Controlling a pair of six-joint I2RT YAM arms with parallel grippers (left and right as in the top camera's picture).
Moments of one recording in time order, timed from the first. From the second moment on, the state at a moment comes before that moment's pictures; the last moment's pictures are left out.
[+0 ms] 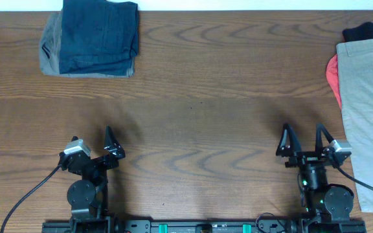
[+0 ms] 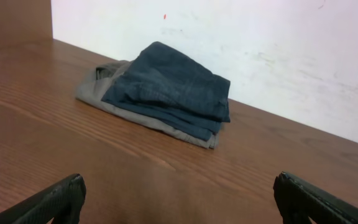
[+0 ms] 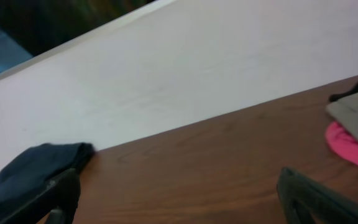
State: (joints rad) left arm 0.06 0.01 0.02 -0.11 -0.11 -0.30; right arm 0.02 0.02 0.04 0.06 -0.05 0.40
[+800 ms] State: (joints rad) left arm 0.06 0.01 0.02 -0.11 -0.11 -0.30; right arm 0.02 0.01 0.01 -0.07 0.05 0.31
